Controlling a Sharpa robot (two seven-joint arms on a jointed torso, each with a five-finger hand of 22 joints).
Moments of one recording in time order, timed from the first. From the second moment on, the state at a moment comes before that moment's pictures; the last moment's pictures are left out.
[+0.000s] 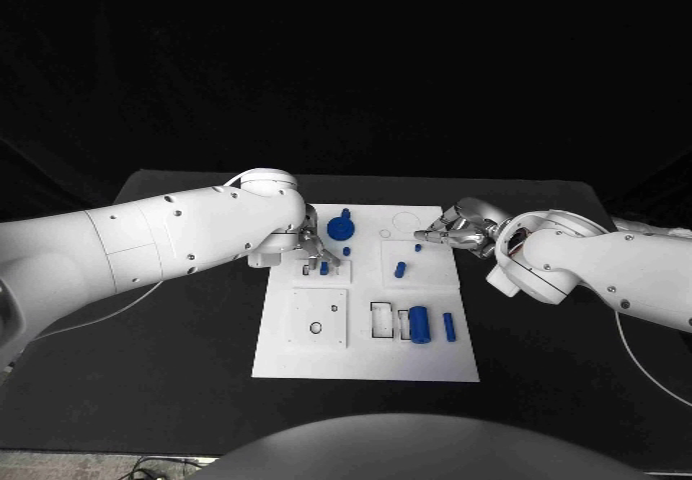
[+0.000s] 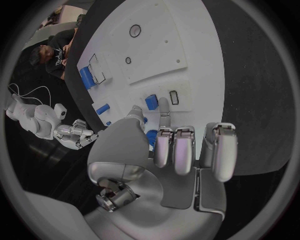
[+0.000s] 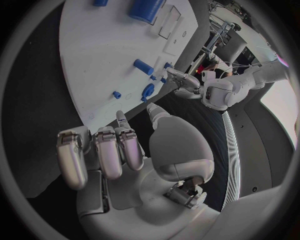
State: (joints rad) left arm 1.35 -0.45 -0.22 1.24 -1.06 0.26 -0.70; left_hand 1.05 0.02 -0.08 0.29 0.07 1.11 0.04 0.23 0.87 1.47 -0.02 1.57 1.31 1.46 -0.05 1.57 1.31 0.01 1.47 0.08 1.57 1.31; right arm 1.23 -0.93 -0.20 1.58 -0.95 -0.35 -0.25; right_hand 1.06 0.02 0.12 0.18 0.28 0.86 0.21 0.07 0.13 1.47 0.14 1.57 1.31 1.47 0.09 1.57 1.31 0.01 1.47 0.19 1.57 1.31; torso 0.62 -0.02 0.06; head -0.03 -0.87
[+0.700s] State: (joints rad) left arm 1.36 -0.62 -0.21 1.38 -0.99 -0.14 -0.48; left_hand 1.04 0.02 -0.12 0.29 0.07 1.10 0.05 0.22 0.87 1.47 -0.02 1.57 1.31 1.46 -0.05 1.57 1.31 0.01 1.46 0.08 1.57 1.31; right arm 1.23 -0.94 -0.20 1.58 -0.95 -0.35 -0.25; right_hand 1.06 0.02 0.12 0.18 0.28 0.86 0.21 0.07 0.13 1.47 0.14 1.57 1.31 1.47 0.09 1.57 1.31 0.01 1.47 0.19 1.57 1.31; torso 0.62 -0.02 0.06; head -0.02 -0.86
